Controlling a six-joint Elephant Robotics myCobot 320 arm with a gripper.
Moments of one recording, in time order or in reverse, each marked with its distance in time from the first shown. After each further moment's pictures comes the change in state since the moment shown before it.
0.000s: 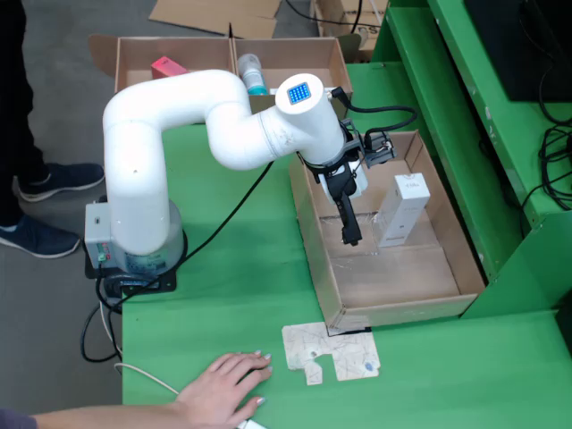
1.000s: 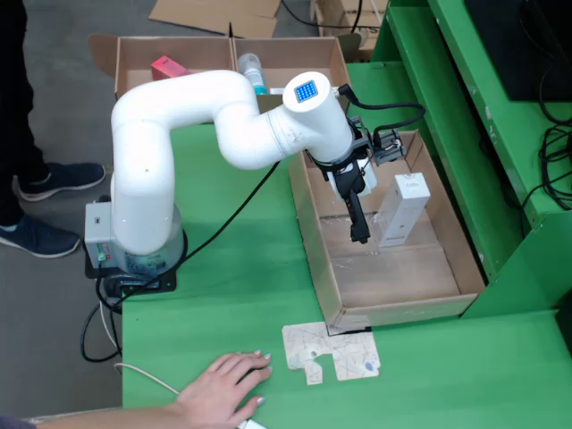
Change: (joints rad) arm 0.017 -0.071 0.051 0.052 -0.018 0.037
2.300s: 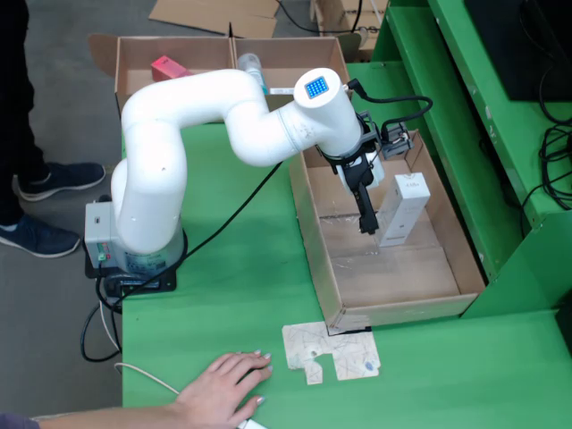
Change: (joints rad) arm 0.046 -0.086 0.054 0.038 -0.003 0.038
